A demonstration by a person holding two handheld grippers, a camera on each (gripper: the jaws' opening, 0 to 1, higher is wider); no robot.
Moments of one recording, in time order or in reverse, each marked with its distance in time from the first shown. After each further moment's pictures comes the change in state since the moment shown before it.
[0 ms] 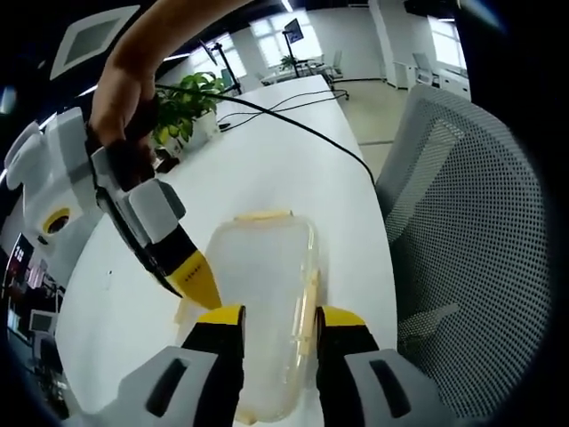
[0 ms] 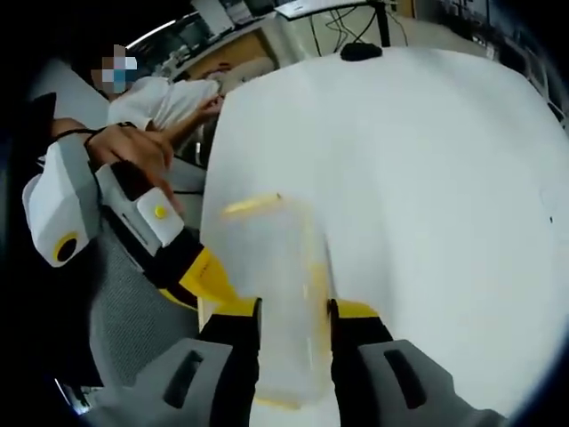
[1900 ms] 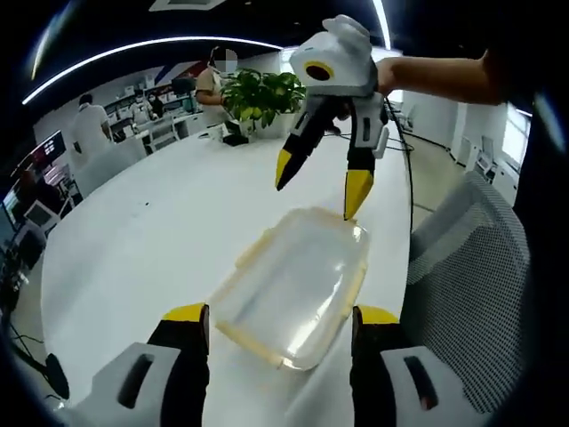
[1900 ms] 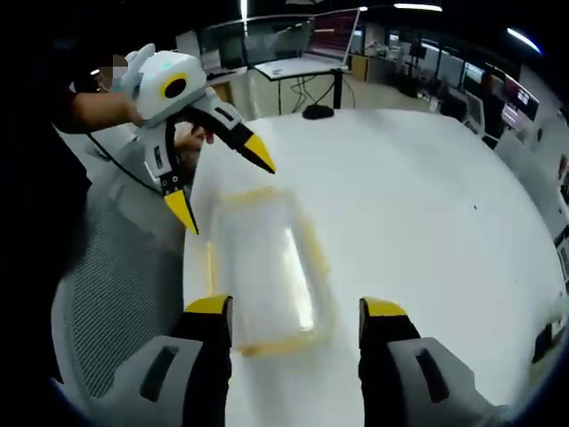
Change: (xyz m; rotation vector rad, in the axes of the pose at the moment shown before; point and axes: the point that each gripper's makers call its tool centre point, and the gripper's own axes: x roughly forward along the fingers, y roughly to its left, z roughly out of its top) left arm -0.046 0.041 -0.037 -0.437 -0.058 0.120; right arm -0.050 0.025 -0.052 0.001 -0.345 -0.321
